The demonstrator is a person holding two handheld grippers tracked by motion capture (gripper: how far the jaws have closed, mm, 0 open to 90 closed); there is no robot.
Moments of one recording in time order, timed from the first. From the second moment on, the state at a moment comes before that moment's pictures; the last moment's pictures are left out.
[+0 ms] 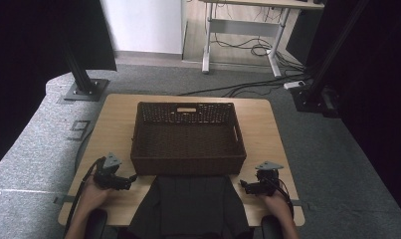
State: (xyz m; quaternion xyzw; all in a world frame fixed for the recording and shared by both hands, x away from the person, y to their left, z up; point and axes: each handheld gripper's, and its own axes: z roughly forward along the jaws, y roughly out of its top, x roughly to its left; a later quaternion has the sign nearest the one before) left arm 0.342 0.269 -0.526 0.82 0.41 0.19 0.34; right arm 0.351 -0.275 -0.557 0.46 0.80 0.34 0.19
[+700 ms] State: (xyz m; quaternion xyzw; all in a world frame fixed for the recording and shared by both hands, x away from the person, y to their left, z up) left arm 0.345 0.258 -0.548 0.83 0.44 0.16 0.31; right arm 0.351 -0.275 -0.557 0.46 0.80 0.34 0.19
